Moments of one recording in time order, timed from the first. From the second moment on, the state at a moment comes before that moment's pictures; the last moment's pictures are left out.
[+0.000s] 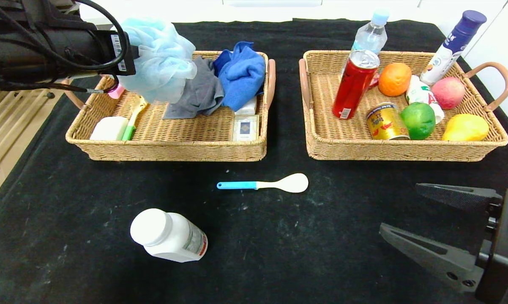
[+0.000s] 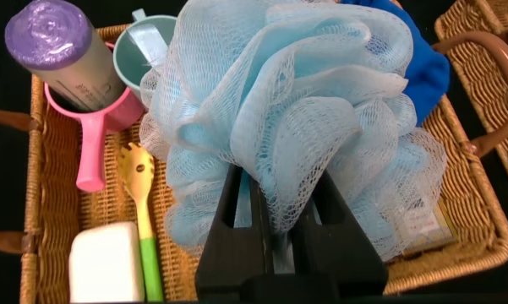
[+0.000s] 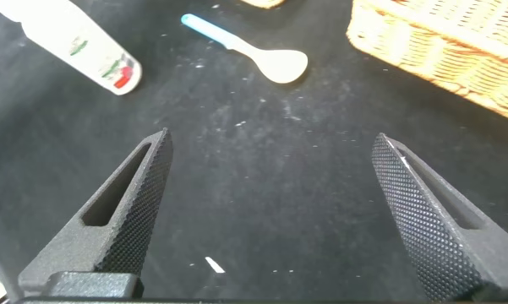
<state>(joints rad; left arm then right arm) -0.20 1.61 -1.57 -0.01 0.01 0.05 0.74 1.14 -0.65 -0.31 -0.02 -0.01</state>
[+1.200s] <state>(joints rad) -0.25 1.59 -1.53 0.04 0.02 0.04 0.73 1.15 -0.65 -0.31 -0.02 -0.01</state>
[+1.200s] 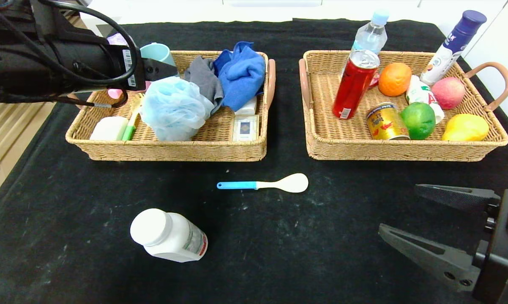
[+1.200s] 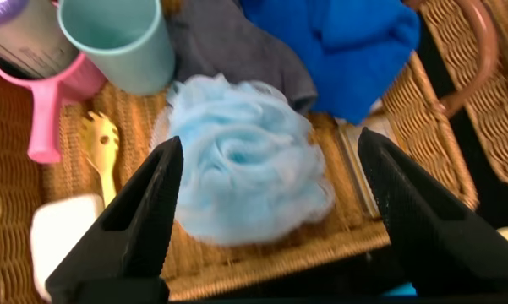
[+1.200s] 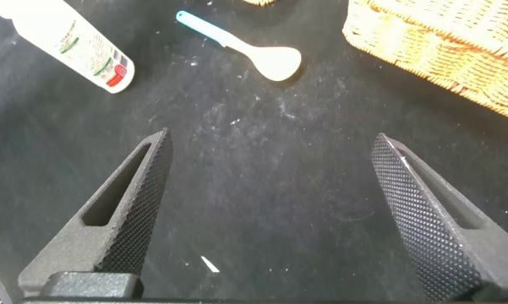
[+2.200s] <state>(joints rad) -0.49 1.08 -0.94 0.19 -0.05 0.11 0.74 1.20 -0.63 -0.32 -0.03 -0.02</state>
